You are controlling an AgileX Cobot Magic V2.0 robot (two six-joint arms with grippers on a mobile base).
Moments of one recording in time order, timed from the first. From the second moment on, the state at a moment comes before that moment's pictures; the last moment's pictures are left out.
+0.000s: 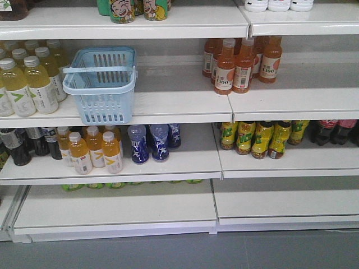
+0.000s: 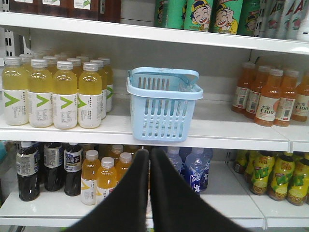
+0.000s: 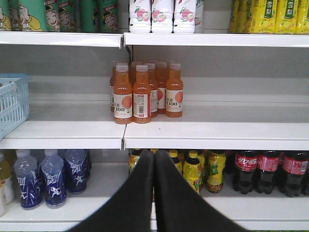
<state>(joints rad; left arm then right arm) -0.02 -0.01 0.04 -0.05 0.07 -0.15 -0.01 -0.01 0.03 -0.07 0.05 0.03</state>
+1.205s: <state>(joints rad) -0.02 -0.01 0.04 -0.05 0.07 -0.15 -0.01 -0.01 0.03 -0.07 0.05 0.03</state>
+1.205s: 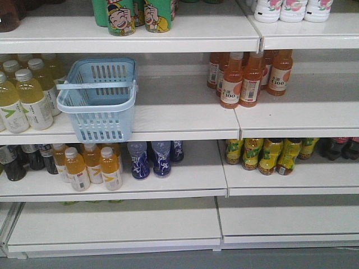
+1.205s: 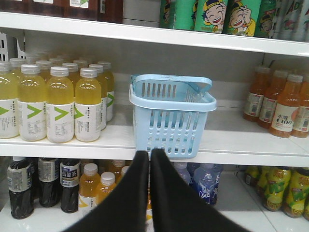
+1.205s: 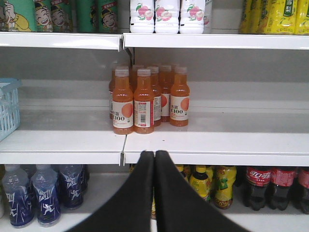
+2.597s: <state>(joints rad) -0.02 -0.01 0.04 -0.05 0.07 -0.15 -0.01 -0.01 0.03 -0.07 0.05 0.03</state>
